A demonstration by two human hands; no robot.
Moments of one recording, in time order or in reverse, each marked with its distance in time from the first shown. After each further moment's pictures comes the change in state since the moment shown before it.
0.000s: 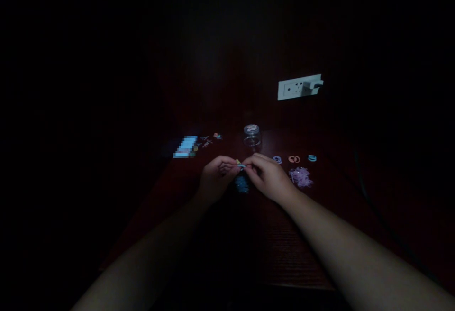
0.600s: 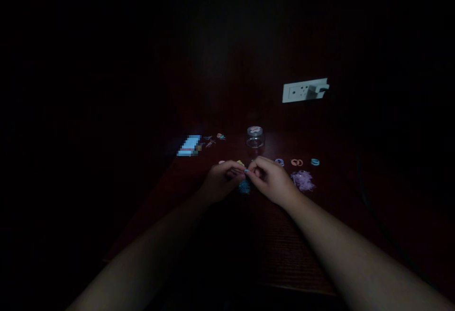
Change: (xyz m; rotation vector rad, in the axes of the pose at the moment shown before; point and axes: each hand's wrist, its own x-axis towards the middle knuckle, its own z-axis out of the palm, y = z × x) left_hand 0.000 0.003 -0.005 0.141 -0.231 0.100; right_hand -0.003 0.001 -0.004 0.045 -0.026 0.051
